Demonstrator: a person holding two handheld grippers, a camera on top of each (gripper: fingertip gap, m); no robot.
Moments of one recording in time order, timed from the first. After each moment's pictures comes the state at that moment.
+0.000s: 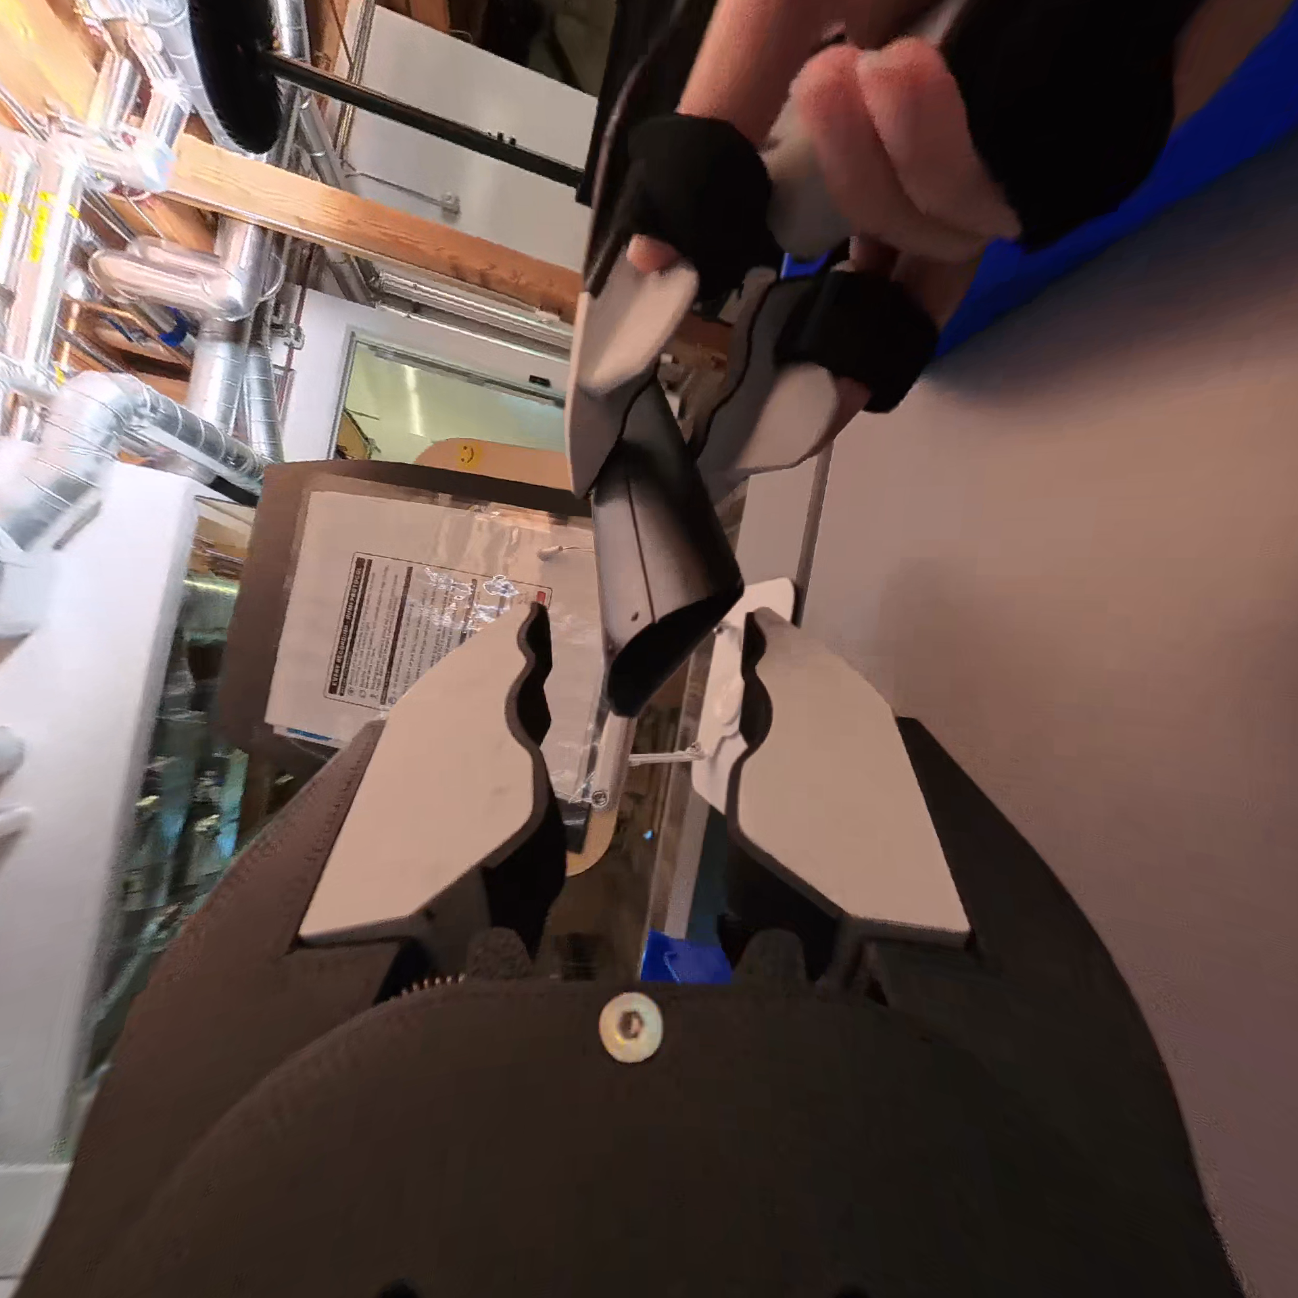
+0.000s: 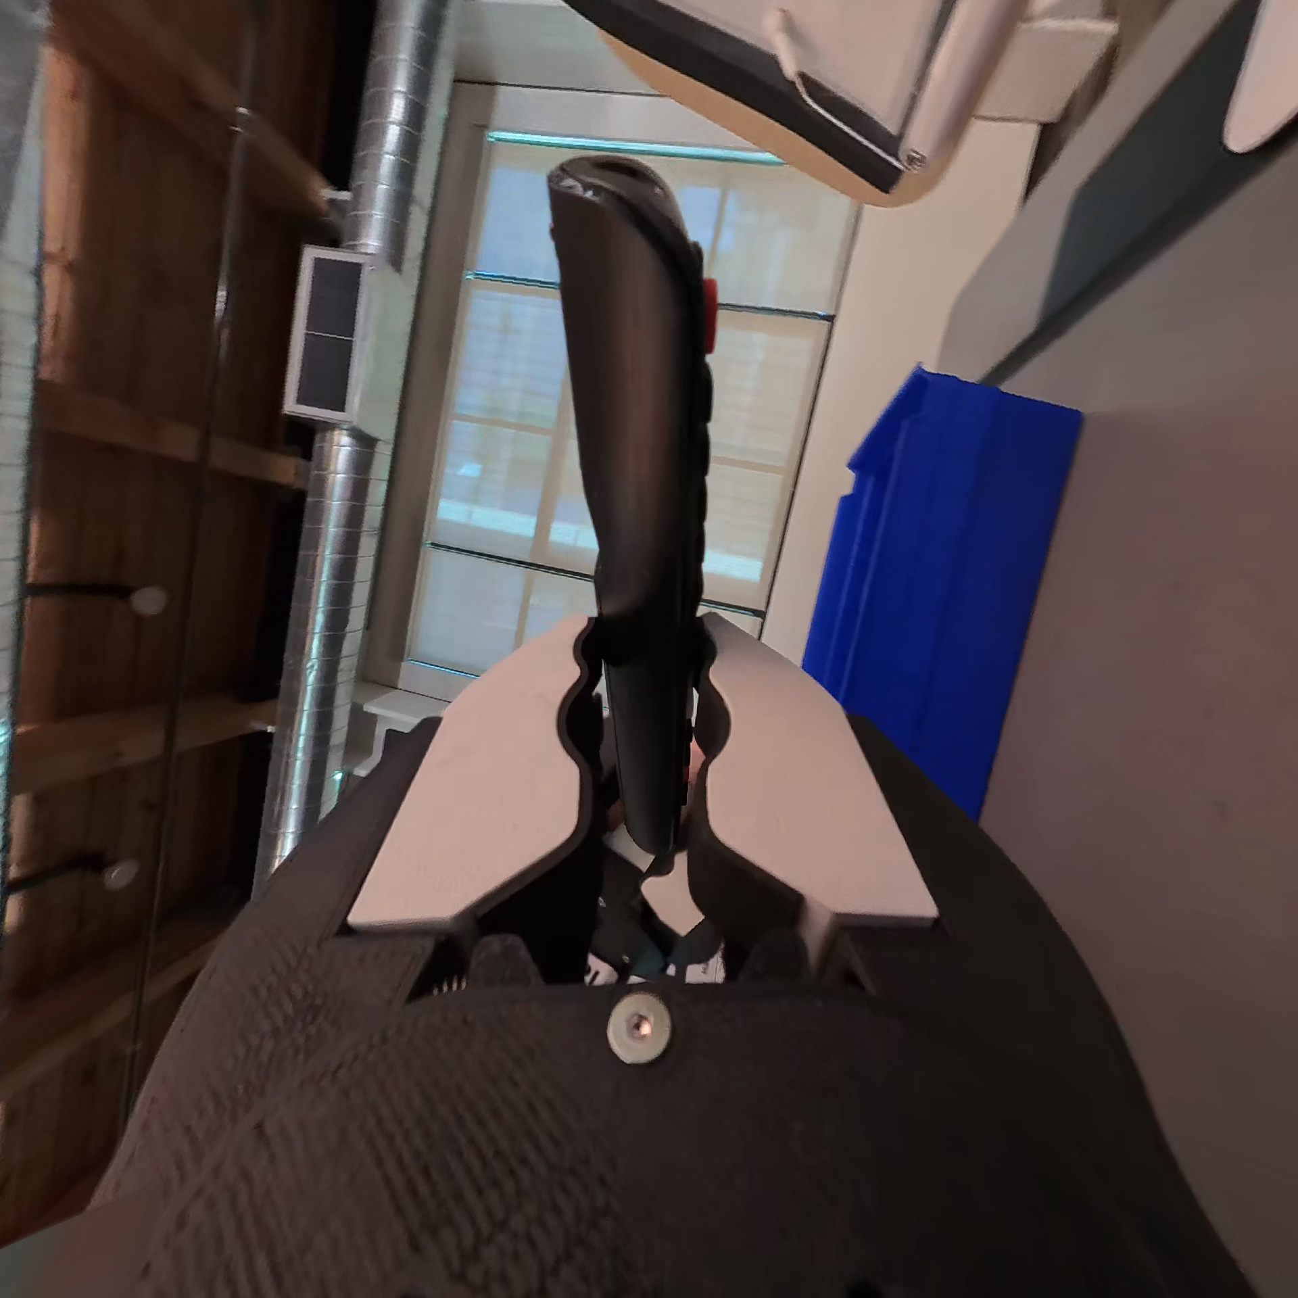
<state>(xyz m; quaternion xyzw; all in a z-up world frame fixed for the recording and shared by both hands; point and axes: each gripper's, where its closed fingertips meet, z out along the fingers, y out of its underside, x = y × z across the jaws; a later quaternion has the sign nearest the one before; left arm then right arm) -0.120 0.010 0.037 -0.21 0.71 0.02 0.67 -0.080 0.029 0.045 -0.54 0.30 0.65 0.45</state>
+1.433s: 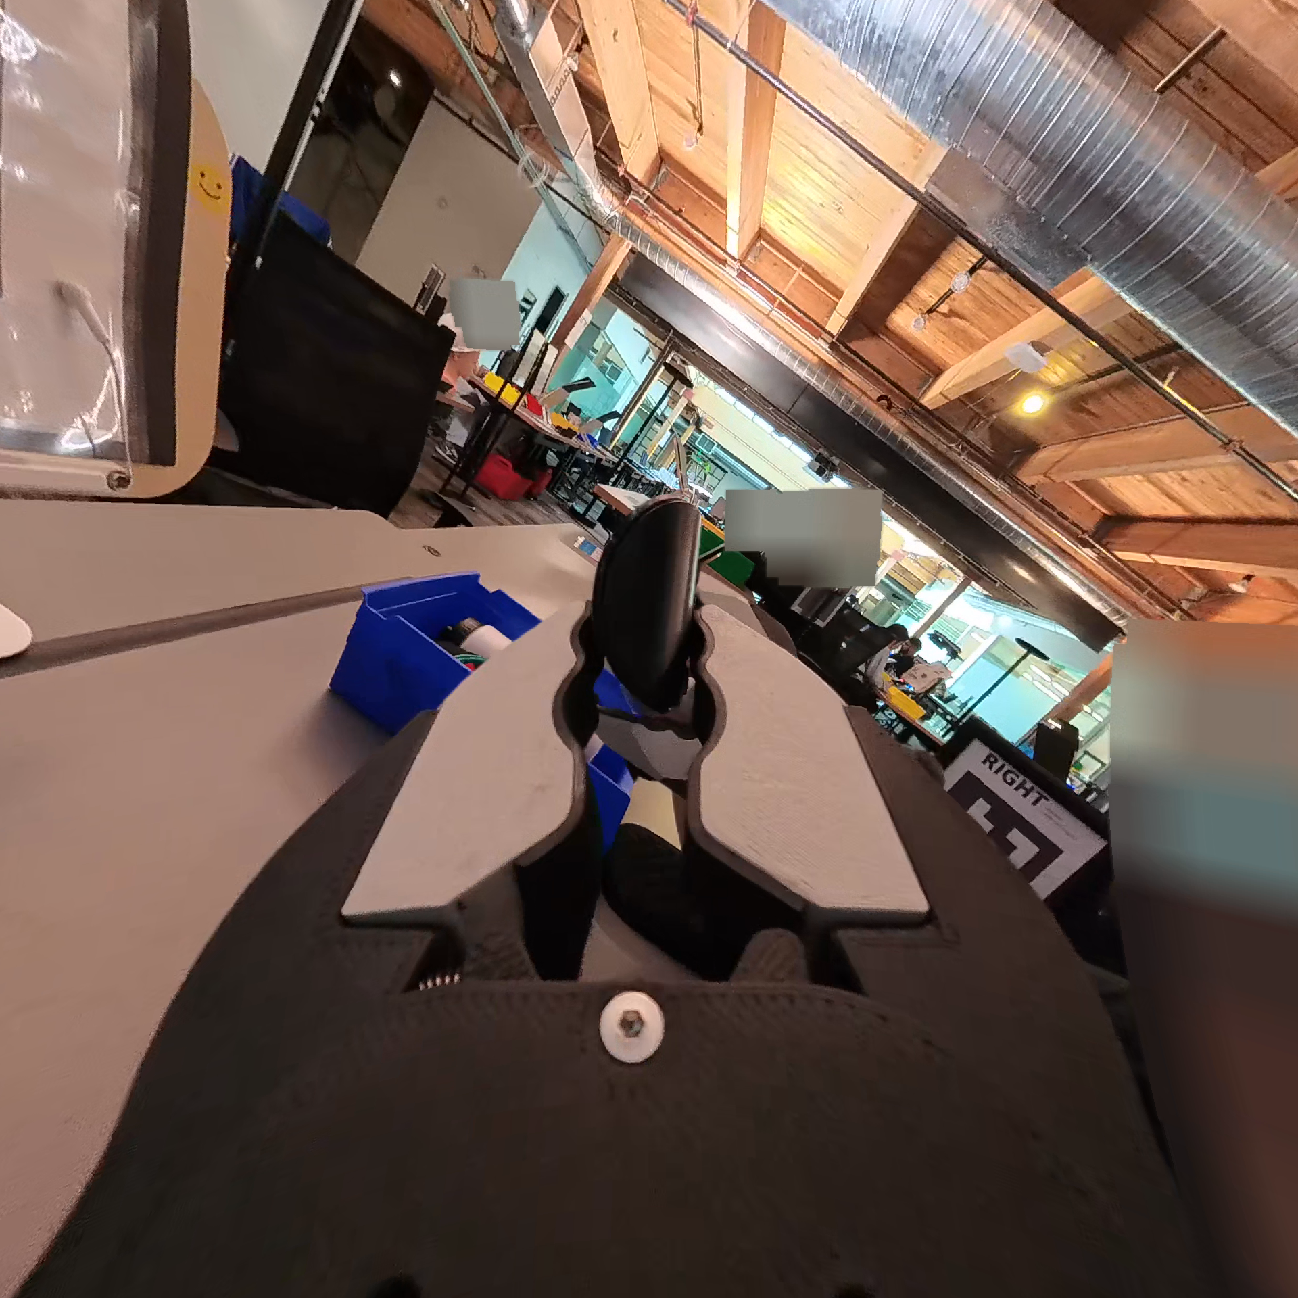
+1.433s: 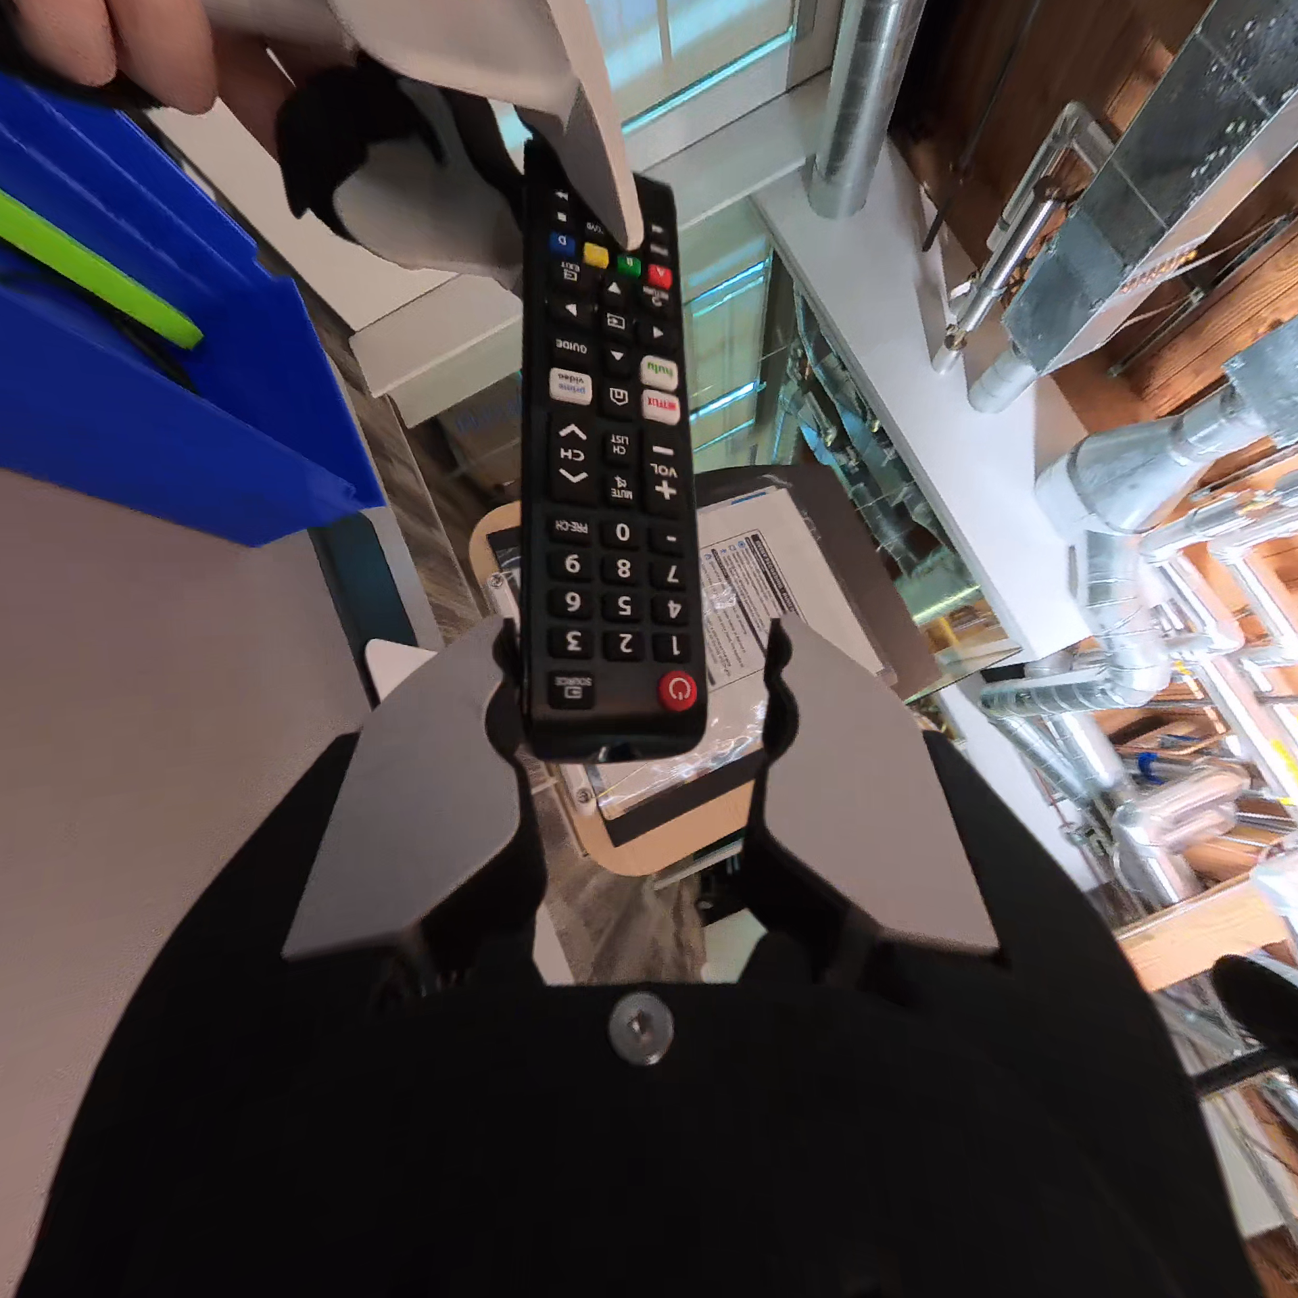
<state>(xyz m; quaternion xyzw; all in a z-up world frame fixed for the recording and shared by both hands) -0.174 0.034 0.136 -0.51 0.38 -0.74 0.22 -0.109 -0.009 0.107 -0.53 -0.36 -0.40 0.66</state>
